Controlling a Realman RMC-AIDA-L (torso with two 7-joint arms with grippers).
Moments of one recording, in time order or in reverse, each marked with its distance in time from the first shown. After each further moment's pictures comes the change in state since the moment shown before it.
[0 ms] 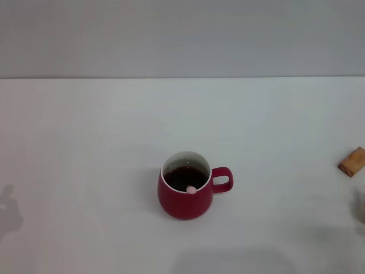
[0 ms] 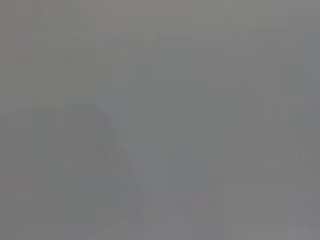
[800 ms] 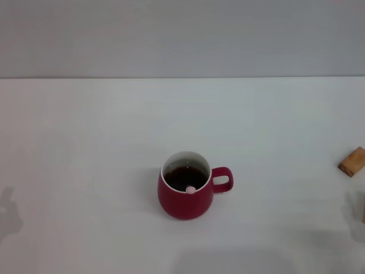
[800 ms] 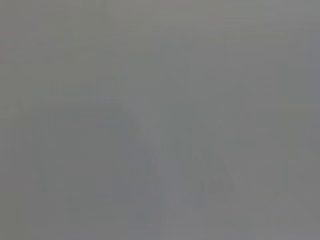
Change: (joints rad) left arm 0.014 -0.002 0.004 -0.010 0.000 0.000 0.004; right arm 0.006 0.006 -0.051 -0.046 -0.001 -0.043 -0.003
